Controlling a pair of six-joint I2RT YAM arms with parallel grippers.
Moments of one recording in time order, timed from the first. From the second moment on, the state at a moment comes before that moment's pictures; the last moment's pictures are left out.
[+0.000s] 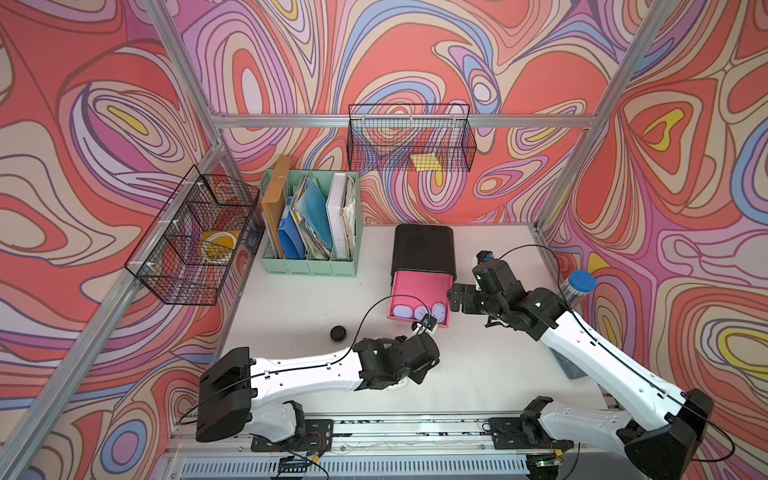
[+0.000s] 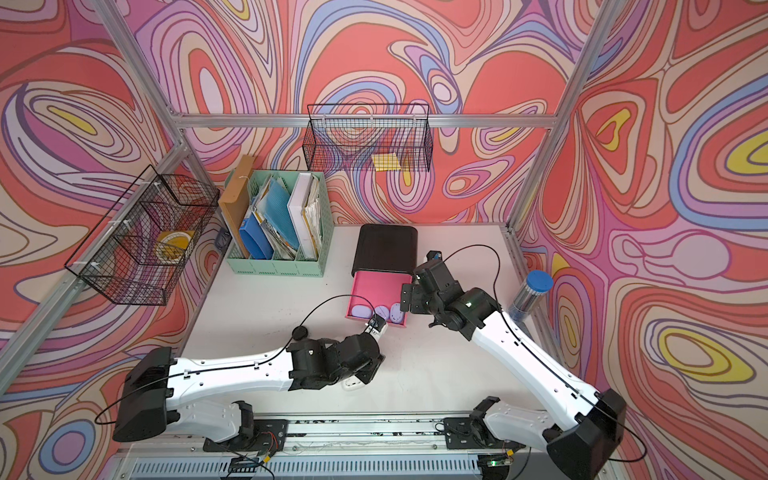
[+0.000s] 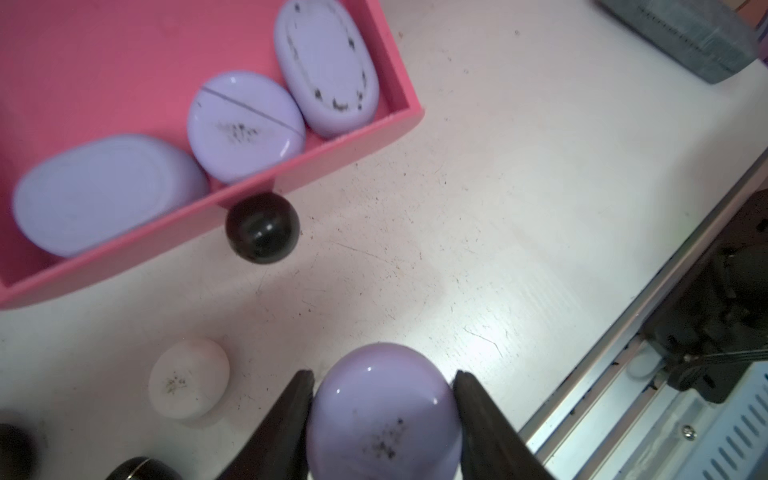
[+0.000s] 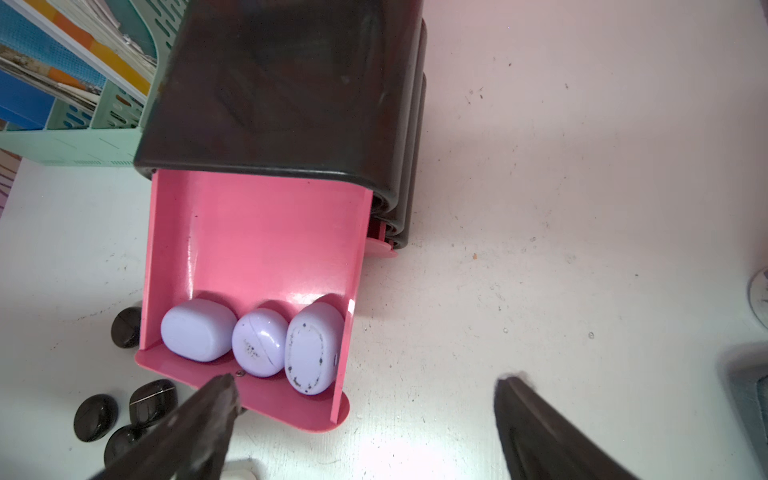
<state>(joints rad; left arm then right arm) -1.22 1.39 1.01 -0.49 -0.32 -0.47 0.60 1.17 1.14 -0.83 0.23 0.54</state>
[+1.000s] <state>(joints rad) -0.85 1.75 1.54 -0.66 -0.13 -0.28 0.57 0.90 0.76 -0.63 -0.38 0.54</state>
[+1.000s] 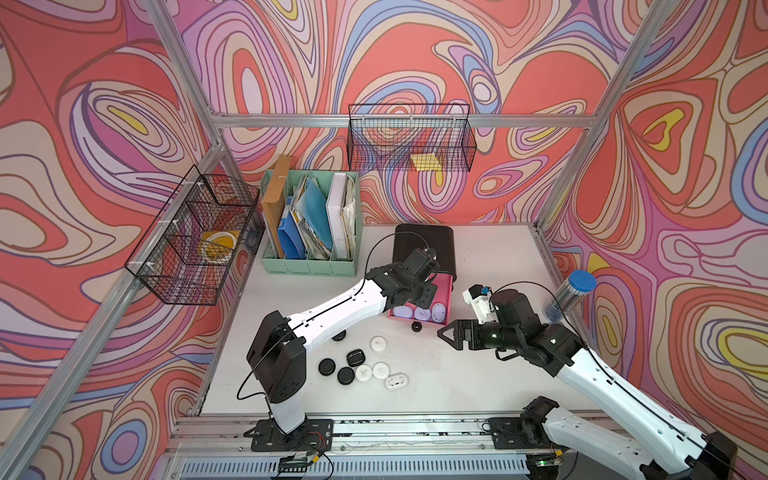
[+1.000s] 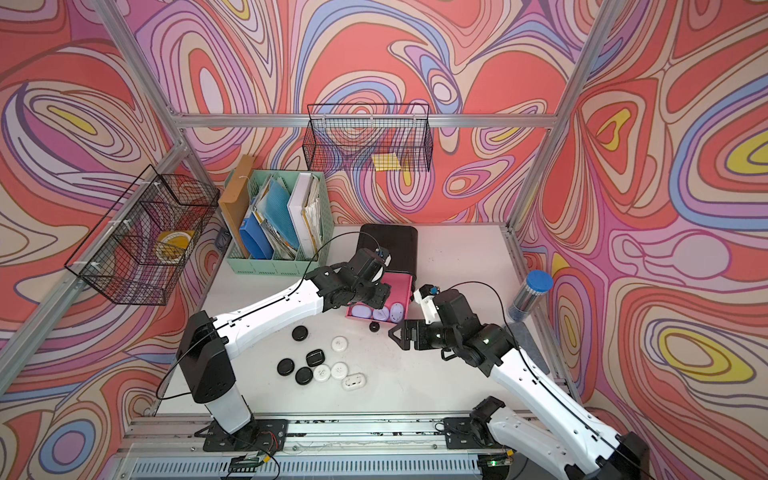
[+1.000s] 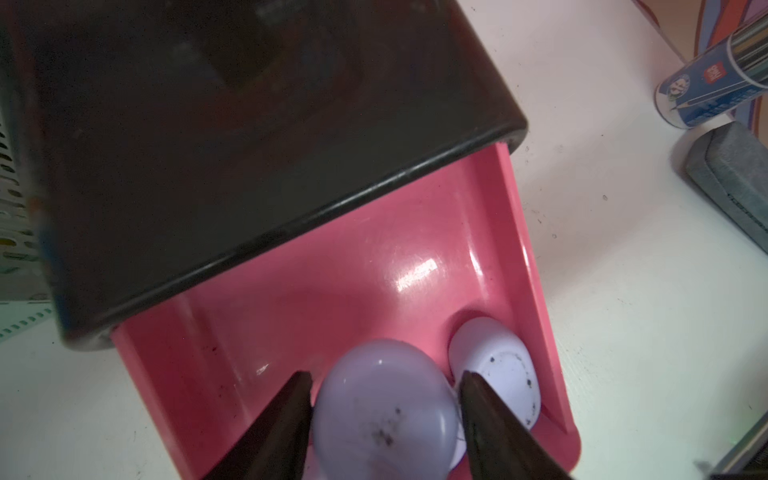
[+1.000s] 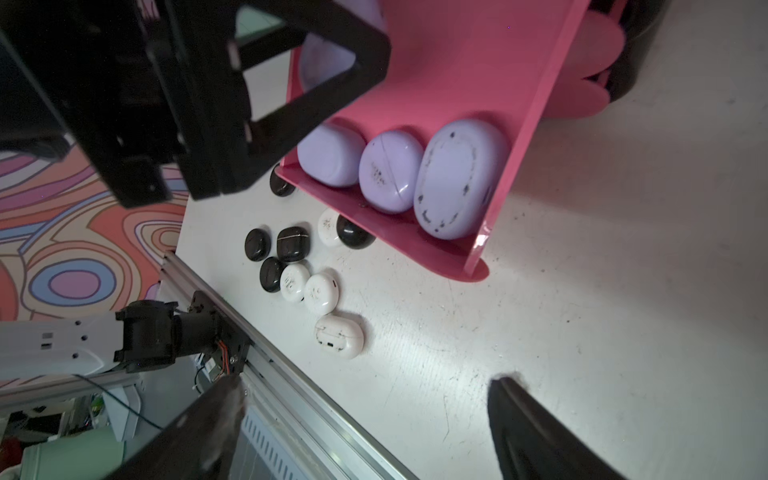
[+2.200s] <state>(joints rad) -0.57 2.12 2.10 -0.84 -0.07 -0.27 1.00 1.28 0.57 -0.02 0.01 0.80</state>
